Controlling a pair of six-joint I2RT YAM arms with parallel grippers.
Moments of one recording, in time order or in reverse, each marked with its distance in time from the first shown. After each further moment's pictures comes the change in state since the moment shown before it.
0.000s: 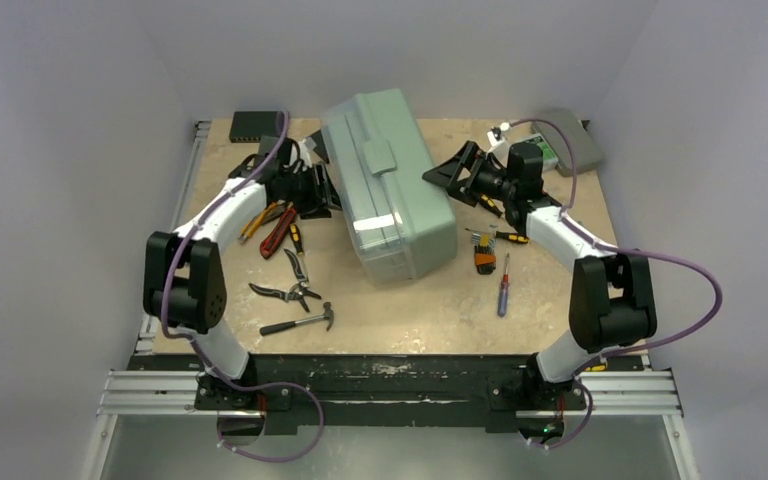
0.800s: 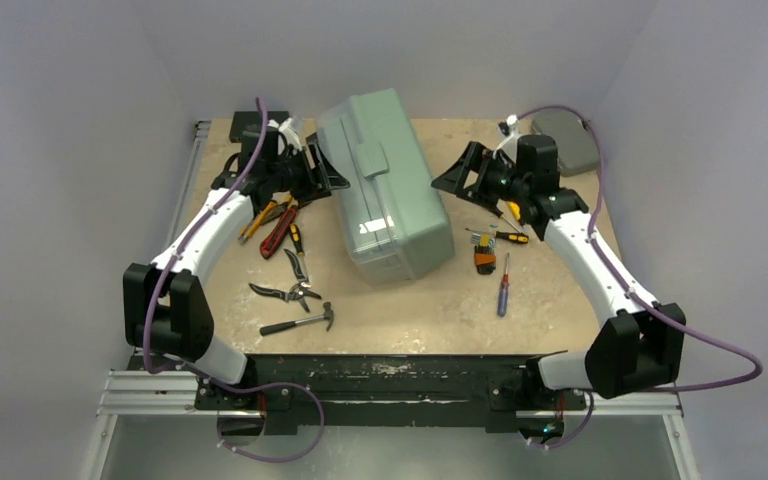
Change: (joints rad) left arm 0.002 -0.207 -0.046 0.167 0.008 -0.110; right arm 0.042 -0.267 0.061 -0.510 0.175 -0.187
